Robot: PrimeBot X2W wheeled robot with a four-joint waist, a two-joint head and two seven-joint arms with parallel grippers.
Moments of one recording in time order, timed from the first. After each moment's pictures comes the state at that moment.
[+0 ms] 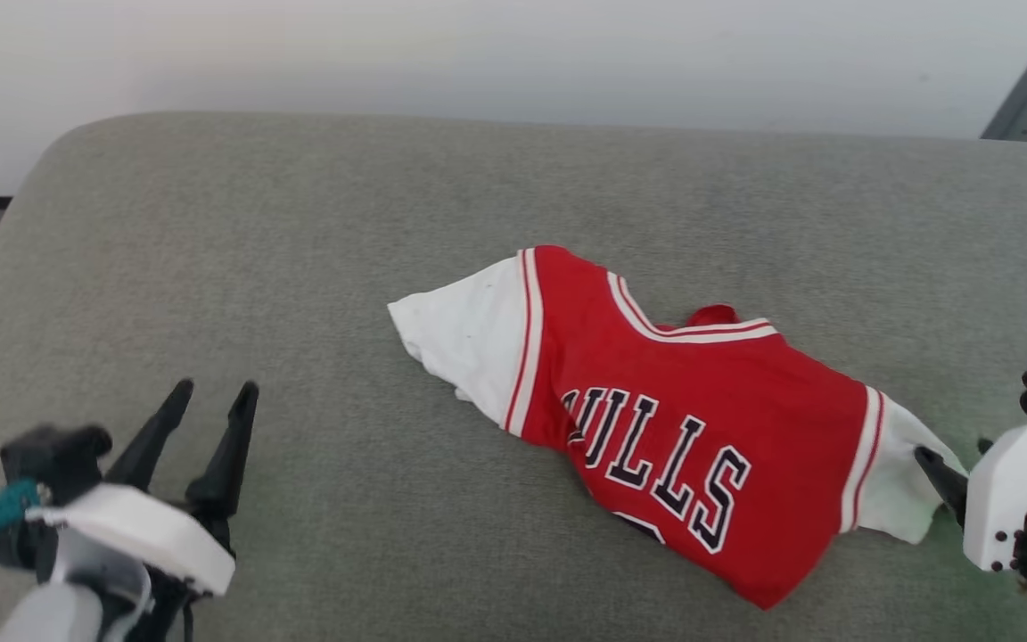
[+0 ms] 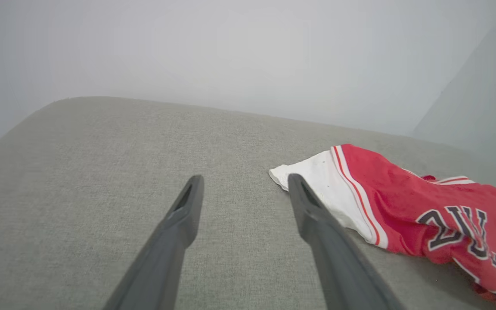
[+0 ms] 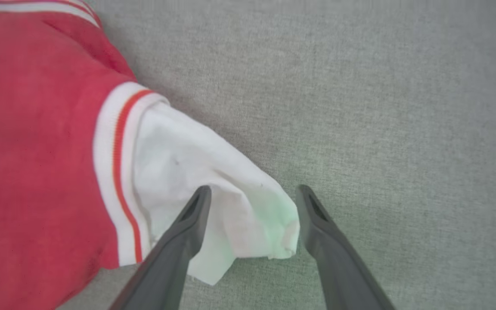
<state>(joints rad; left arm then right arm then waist) -0.12 0.43 -0.20 0.17 -0.65 -0.12 -0.09 -0.19 -0.41 -0.01 0.25 0.45 0.13 0.62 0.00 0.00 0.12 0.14</state>
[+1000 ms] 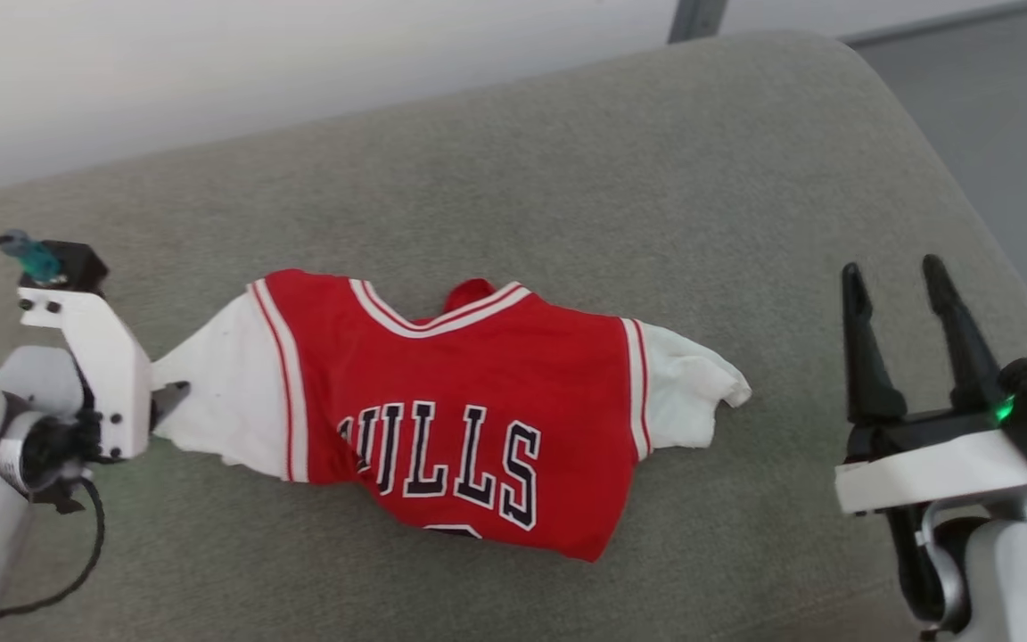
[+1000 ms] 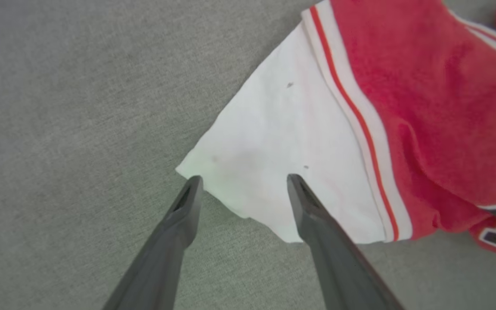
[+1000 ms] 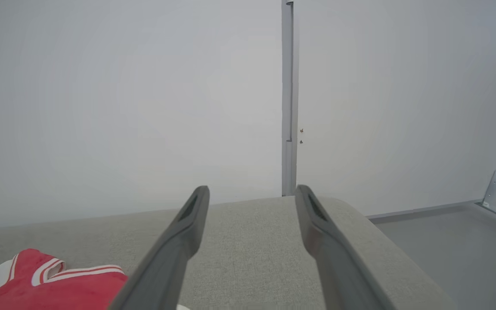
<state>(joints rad) -0.64 0.65 -0.49 0.53 -0.79 -0.09 0.74 -0.17 -0.08 -0.03 -0.02 0.21 0.13 -0.14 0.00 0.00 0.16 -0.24</state>
